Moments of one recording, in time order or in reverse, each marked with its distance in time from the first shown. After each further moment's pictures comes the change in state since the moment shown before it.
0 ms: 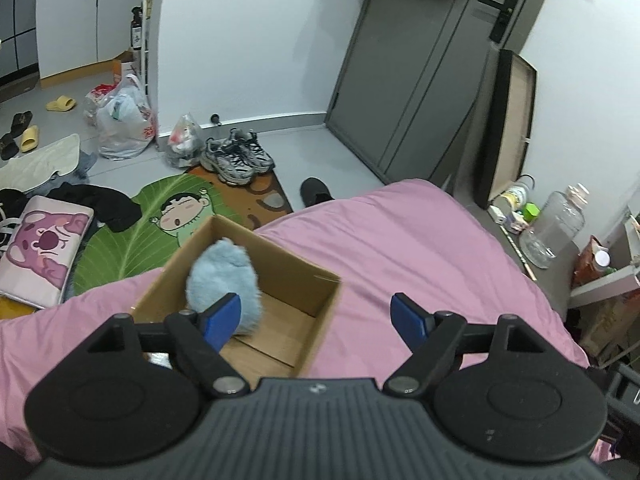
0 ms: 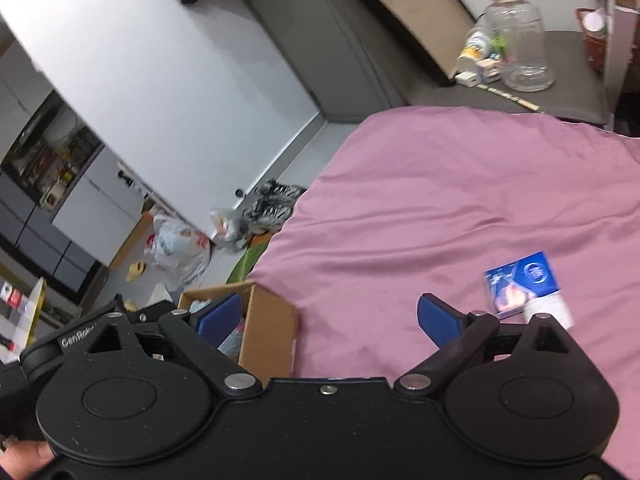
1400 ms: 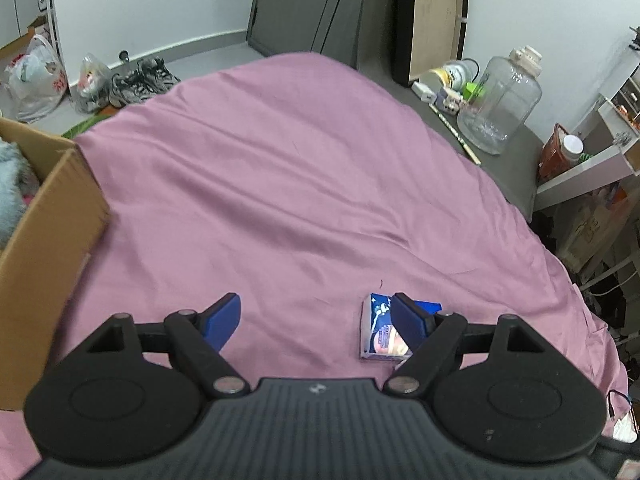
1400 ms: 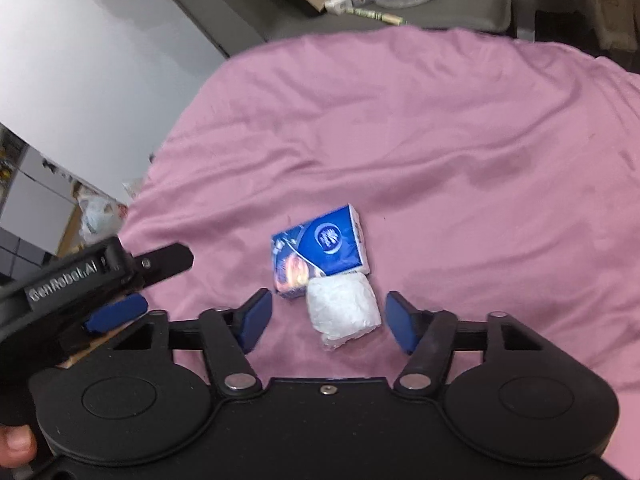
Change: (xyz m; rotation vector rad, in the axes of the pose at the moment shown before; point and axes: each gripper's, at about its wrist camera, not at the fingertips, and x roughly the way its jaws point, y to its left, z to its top) left arm 0.117 -0.167 -0.088 0.122 0.227 -0.088; right arm 0.046 -0.173 -0.004 0.088 0.199 -0.155
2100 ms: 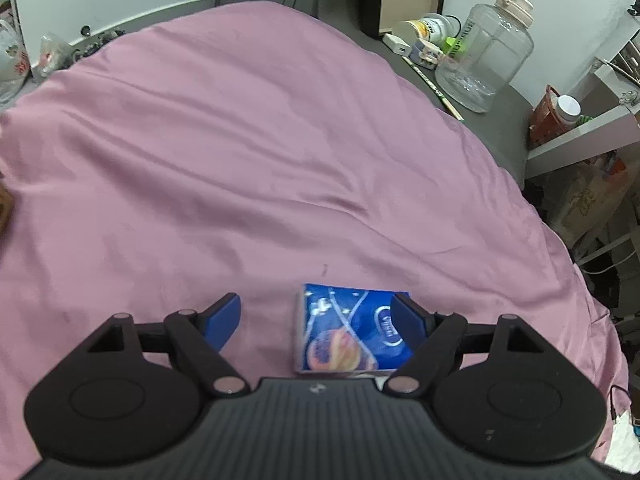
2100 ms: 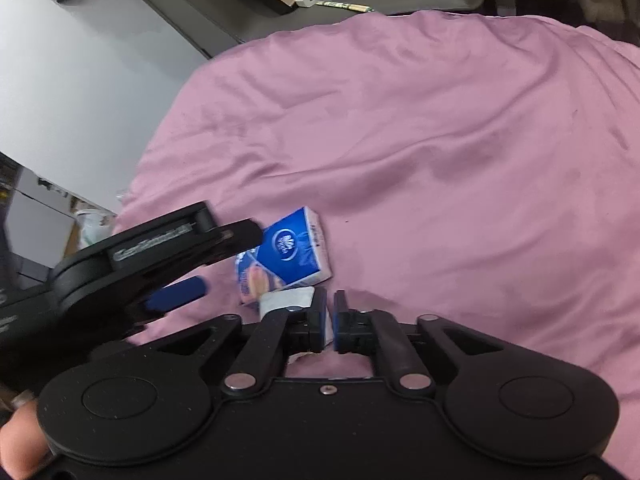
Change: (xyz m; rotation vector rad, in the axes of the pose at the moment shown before) left arm 0.064 -0.039 -0.004 0.026 0.094 -0.062; right arm 0.005 -0.036 0.003 0.076 0.005 0.040
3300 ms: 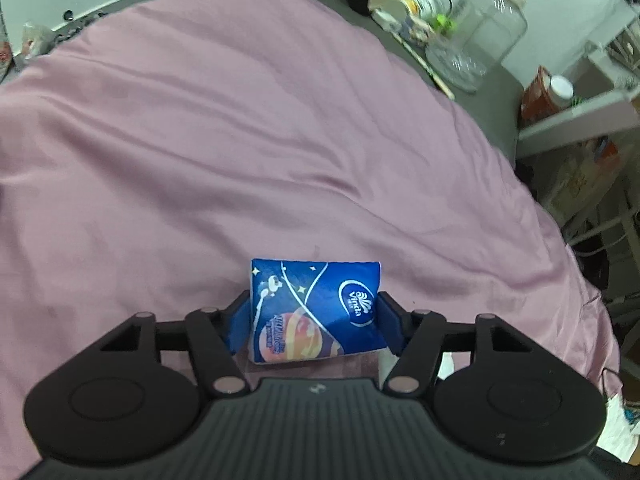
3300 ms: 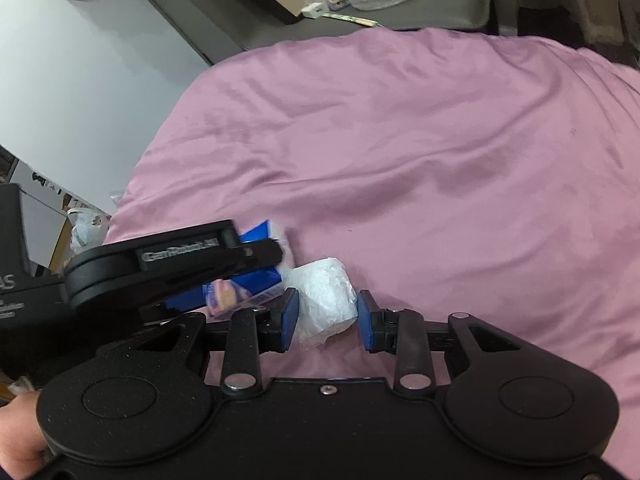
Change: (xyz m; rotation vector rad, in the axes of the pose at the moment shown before) left arm 0.002 0.008 0.003 0.009 0.064 -0.042; right arm 0.003 0.016 -0.003 -0.052 -0.050 -0.042
